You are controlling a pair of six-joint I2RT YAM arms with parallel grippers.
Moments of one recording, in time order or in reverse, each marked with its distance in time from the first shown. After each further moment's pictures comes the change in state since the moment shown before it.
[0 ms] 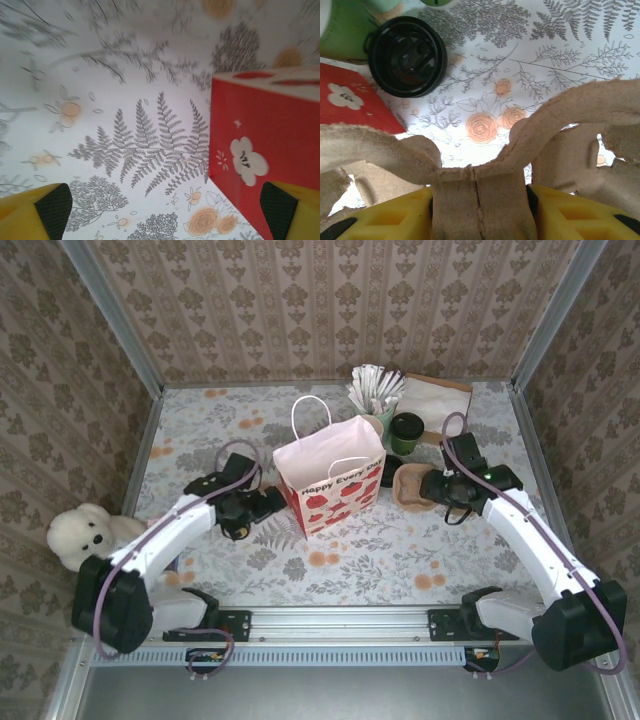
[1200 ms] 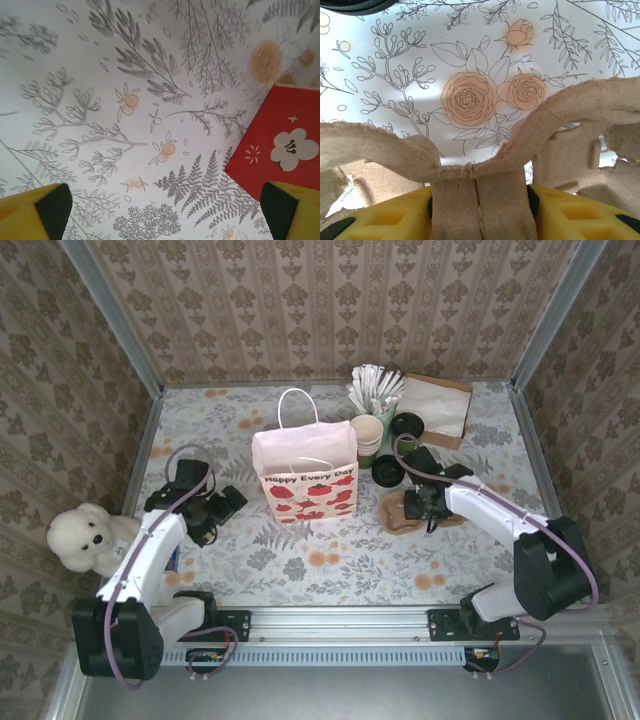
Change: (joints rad) left arm 0.314 -0.093 -0.080 -0.057 0.033 0.108; right arm 0.147 0.252 -0.102 0.085 0.130 -0.081
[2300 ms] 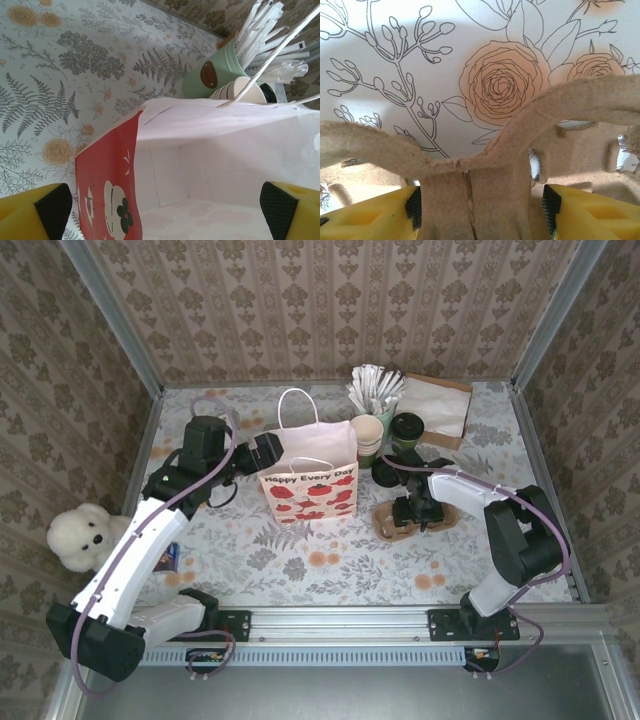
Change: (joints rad) left arm -0.292 -0.016 0.350 0.211 -0.010 0.192; right arm -0.001 0.226 0.060 -0.014 -0.088 -0.081
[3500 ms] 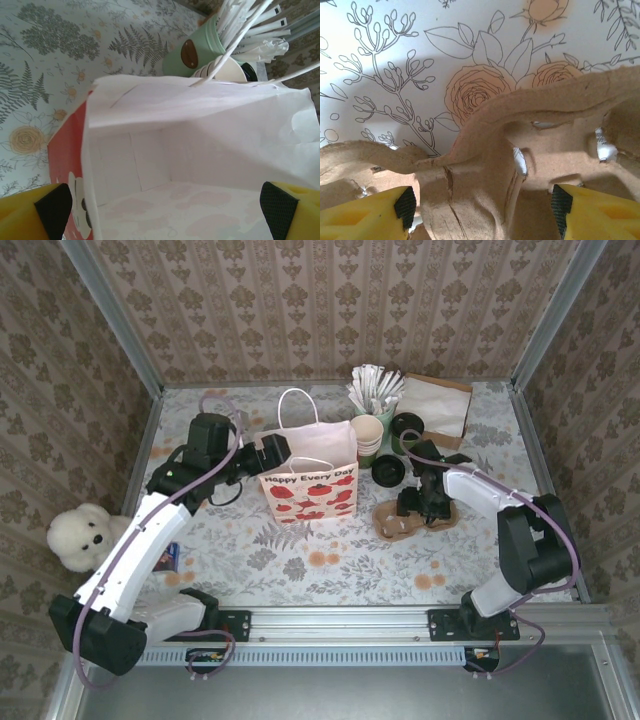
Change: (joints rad) left arm -0.009 0.032 0.029 -0.017 0.090 -0.015; right arm -0.102 -0.065 0.003 0.010 -0.097 0.060
